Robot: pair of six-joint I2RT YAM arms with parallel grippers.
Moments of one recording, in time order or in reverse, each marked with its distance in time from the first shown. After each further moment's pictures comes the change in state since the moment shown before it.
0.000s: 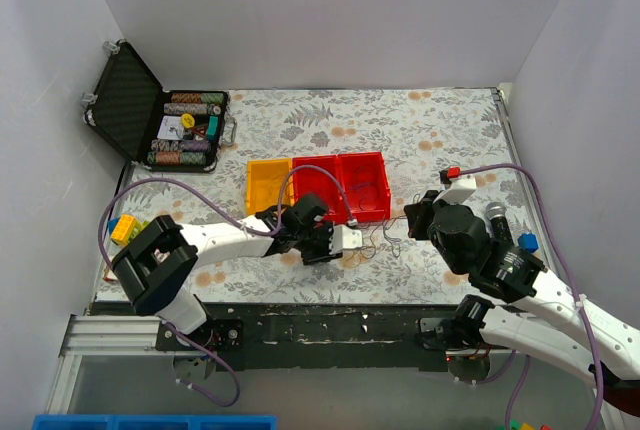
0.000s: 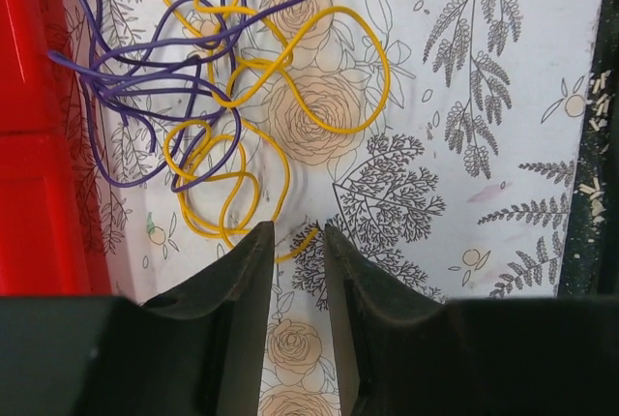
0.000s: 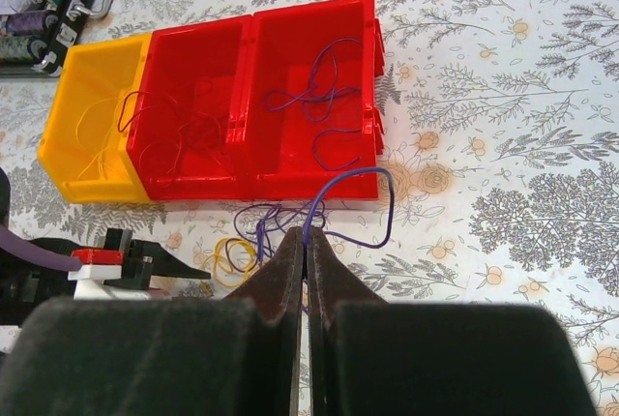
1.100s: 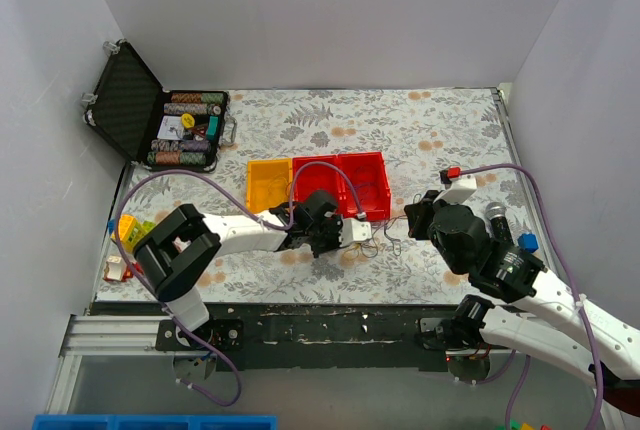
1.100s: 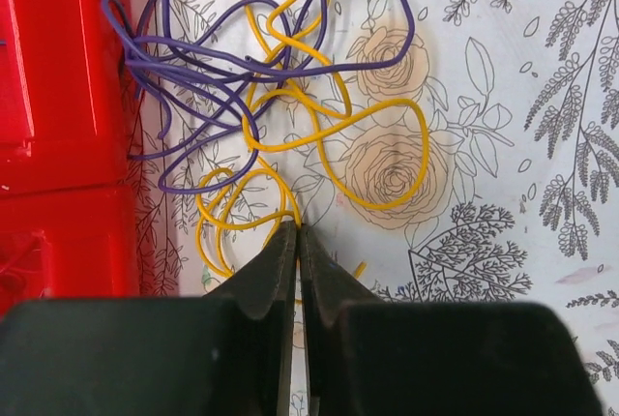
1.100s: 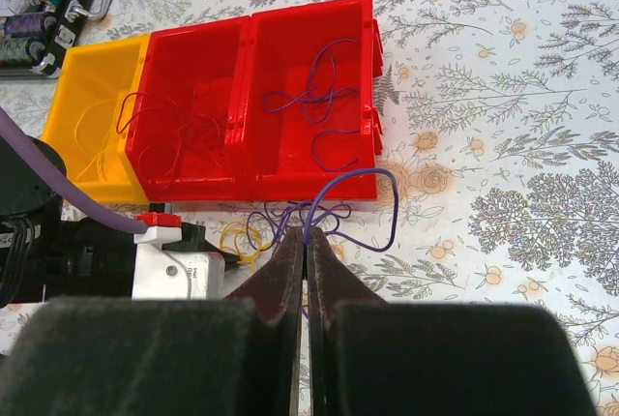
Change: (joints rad) left arm 0.000 0.126 0.056 0.106 -0.075 -0.029; right arm 0.000 0.000 0.000 0.000 0.006 0.002
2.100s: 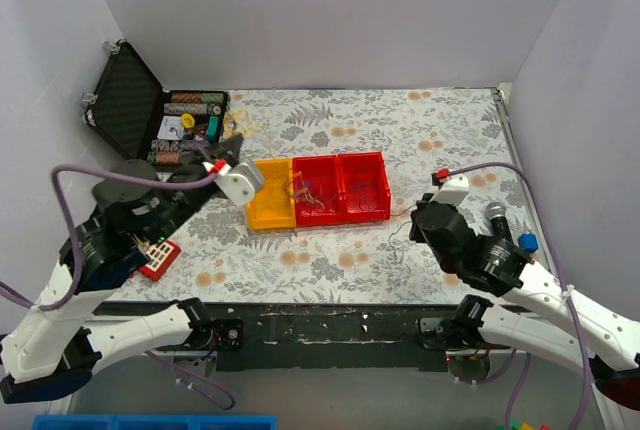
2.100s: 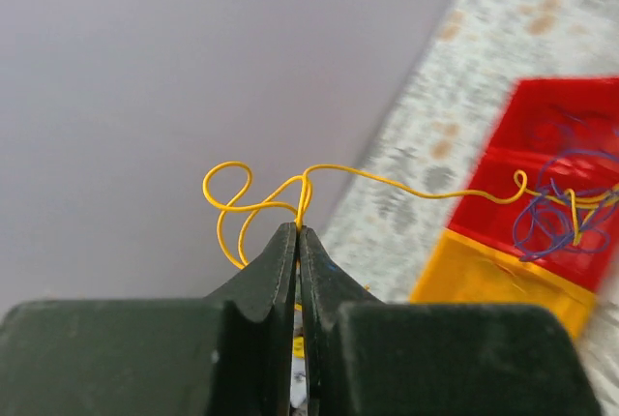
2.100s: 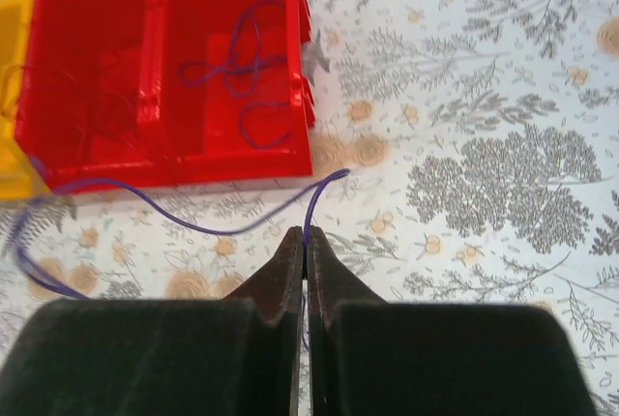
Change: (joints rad) left arm 0.000 -0.841 0.534 -0.576 -0.452 0.269; right arm 0.000 0.077 0.028 -0.087 0.097 0.005
